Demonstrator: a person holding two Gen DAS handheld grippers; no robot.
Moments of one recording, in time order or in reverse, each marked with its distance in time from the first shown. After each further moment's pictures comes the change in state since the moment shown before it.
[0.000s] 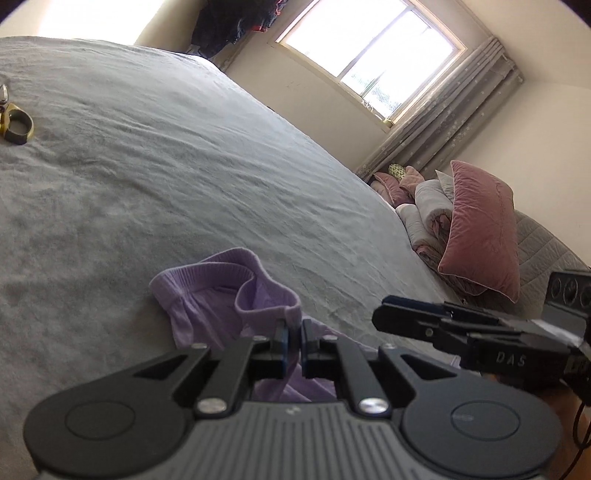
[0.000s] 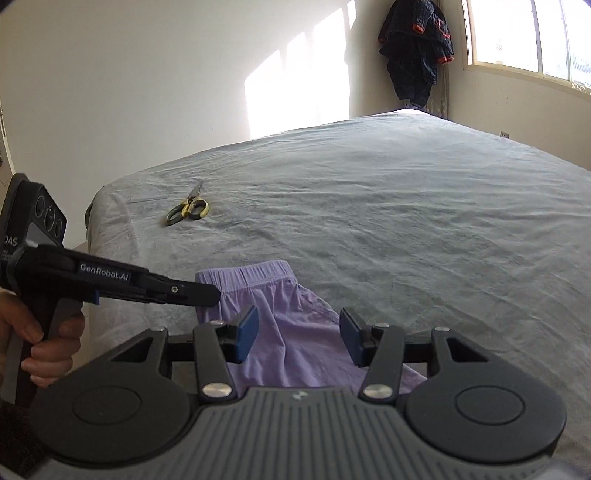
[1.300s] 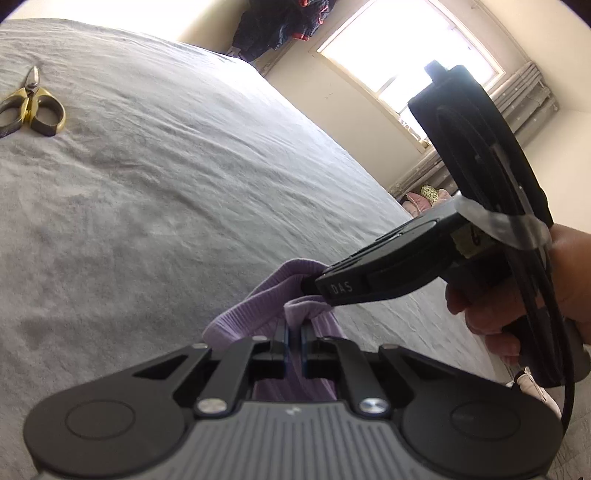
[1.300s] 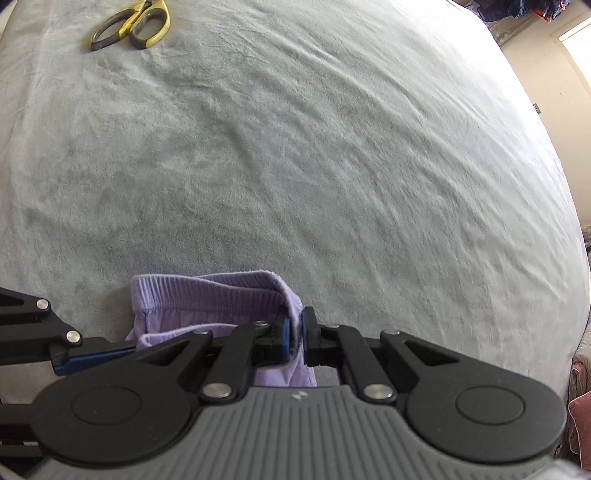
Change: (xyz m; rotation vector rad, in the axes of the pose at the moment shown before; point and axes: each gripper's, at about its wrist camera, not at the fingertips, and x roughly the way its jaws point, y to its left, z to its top) left arm 0.021 0.050 0.026 -0.131 -0.036 0.107; right arm 0.186 0.059 0.083 -0.432 0.667 -0.348
